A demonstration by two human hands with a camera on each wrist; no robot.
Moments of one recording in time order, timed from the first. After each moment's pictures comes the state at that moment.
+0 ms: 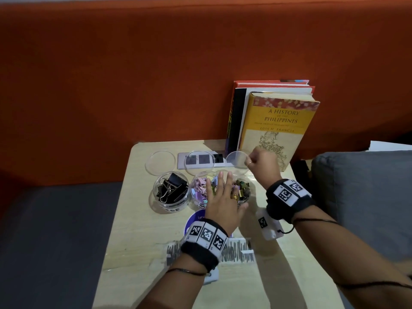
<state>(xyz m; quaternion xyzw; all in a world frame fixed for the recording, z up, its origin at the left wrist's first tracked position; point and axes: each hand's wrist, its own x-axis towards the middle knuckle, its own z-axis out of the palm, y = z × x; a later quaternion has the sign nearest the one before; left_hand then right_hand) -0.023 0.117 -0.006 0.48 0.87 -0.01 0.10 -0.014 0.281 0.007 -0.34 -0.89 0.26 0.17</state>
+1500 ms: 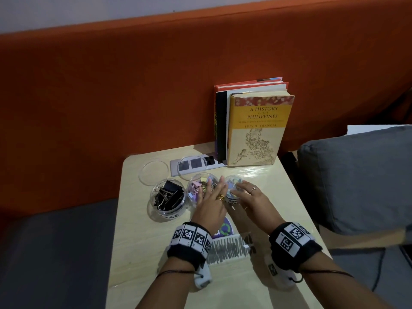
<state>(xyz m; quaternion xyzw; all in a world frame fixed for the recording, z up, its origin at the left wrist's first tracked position) -0.044 0.090 -0.020 0.50 0.83 0.11 0.20 0.071 0.212 -0.033 -0.19 -0.94 0.27 0.12</state>
